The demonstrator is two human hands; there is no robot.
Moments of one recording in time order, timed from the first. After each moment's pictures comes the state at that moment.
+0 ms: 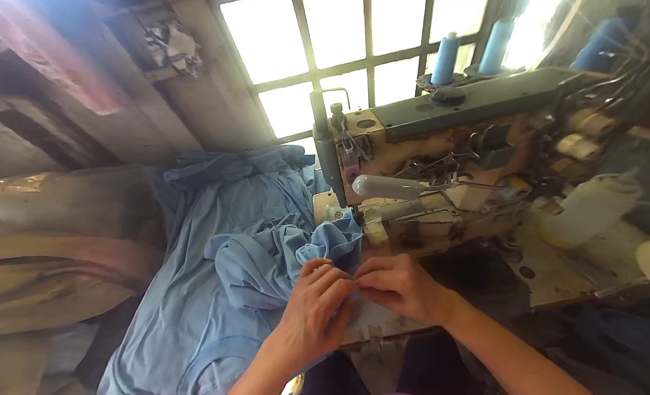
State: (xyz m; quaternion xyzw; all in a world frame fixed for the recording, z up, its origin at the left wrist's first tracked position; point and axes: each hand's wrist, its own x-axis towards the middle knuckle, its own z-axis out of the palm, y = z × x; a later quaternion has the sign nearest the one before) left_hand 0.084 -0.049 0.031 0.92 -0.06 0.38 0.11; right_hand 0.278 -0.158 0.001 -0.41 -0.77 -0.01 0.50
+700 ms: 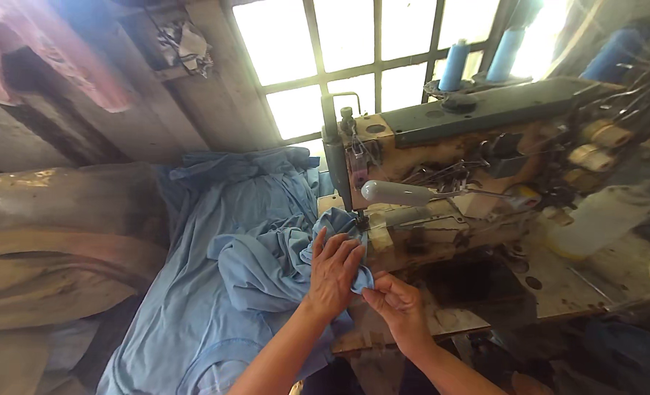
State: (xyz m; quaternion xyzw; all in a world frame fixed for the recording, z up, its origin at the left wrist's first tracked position) left_hand 0.139 -0.017 -0.007 0.90 0.05 0.44 -0.04; right_hand 0.213 -0.159 -0.035 -0.37 -0.43 0.19 0.80
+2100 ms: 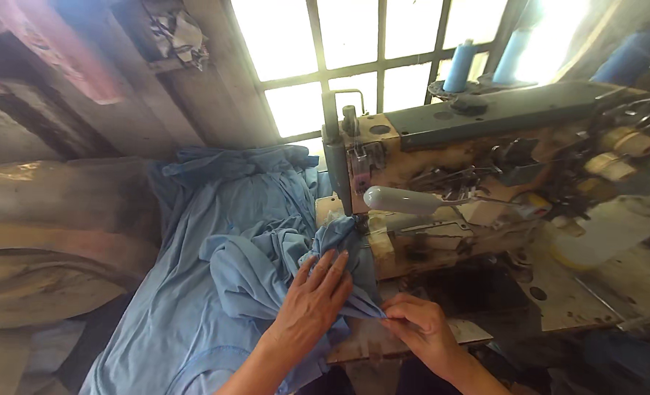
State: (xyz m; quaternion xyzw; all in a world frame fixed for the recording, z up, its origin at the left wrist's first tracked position) left_hand 0.092 -0.024 0.006 0.94 0.03 0.31 -0.17; right_hand 0.262 -0.194 -0.063 -0.48 -0.60 0.11 0.63
